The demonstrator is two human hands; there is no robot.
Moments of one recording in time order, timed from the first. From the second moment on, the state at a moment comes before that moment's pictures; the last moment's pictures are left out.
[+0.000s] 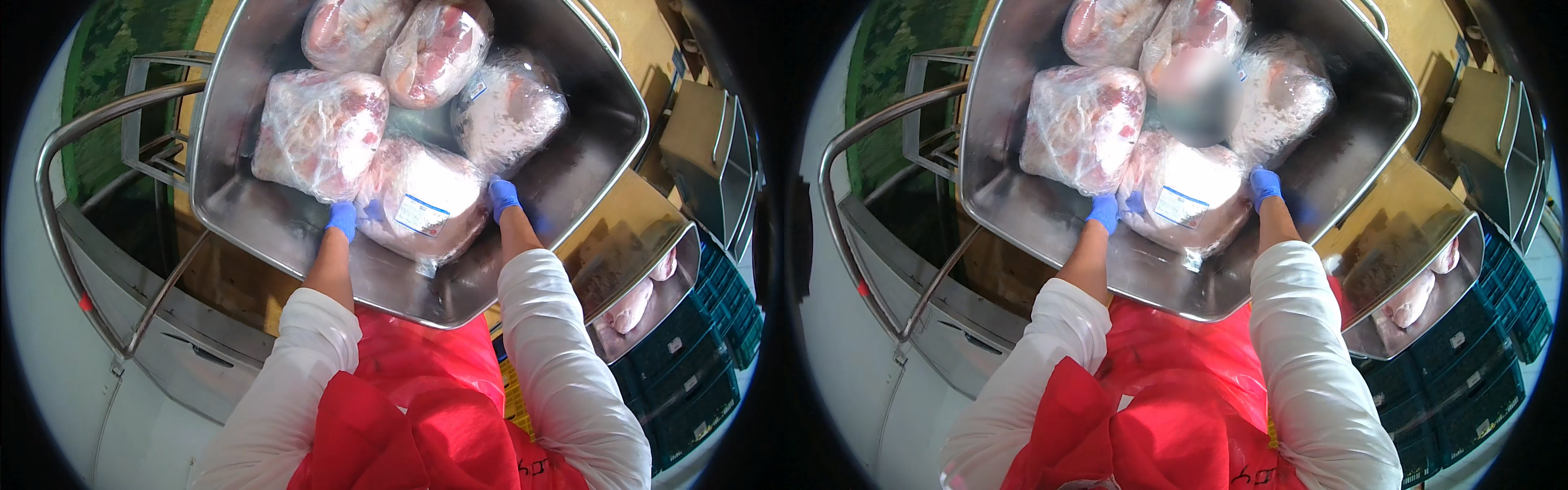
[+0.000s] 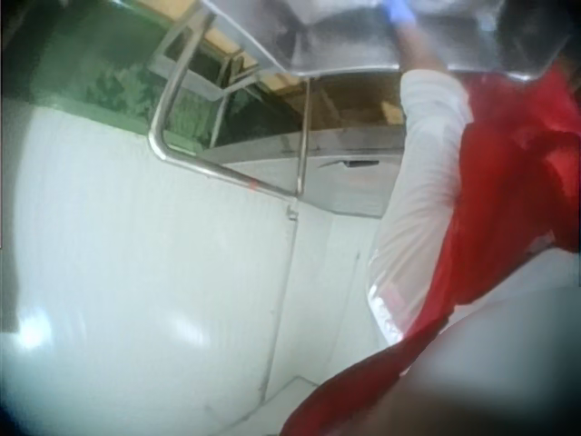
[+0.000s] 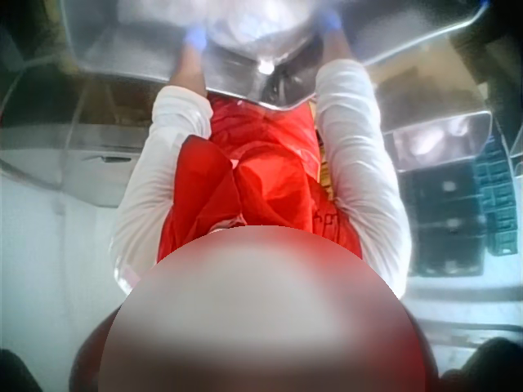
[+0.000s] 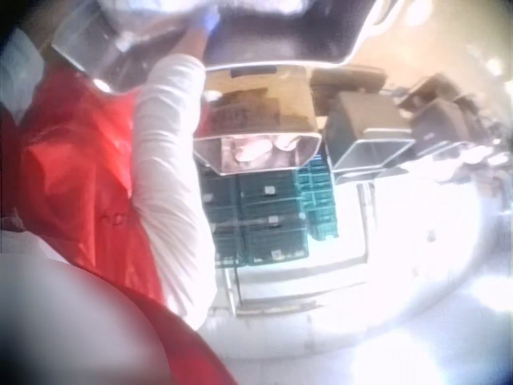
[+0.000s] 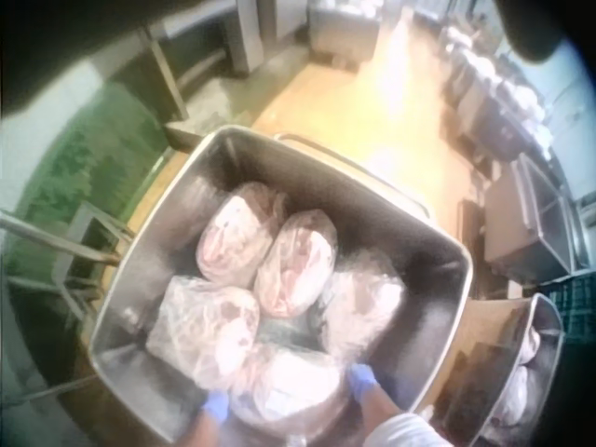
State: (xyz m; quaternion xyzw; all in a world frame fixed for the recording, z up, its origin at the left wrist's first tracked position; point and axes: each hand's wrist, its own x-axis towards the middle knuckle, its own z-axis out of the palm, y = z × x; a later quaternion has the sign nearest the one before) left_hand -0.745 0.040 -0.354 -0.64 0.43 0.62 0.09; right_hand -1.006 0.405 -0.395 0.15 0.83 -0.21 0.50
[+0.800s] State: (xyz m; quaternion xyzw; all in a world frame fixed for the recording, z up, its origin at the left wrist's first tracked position) left_hand -0.712 0.035 -0.342 -0.40 0.51 0.70 0.29; right_hand -1.044 0.368 -0.290 0.39 0.62 -0.45 0.51
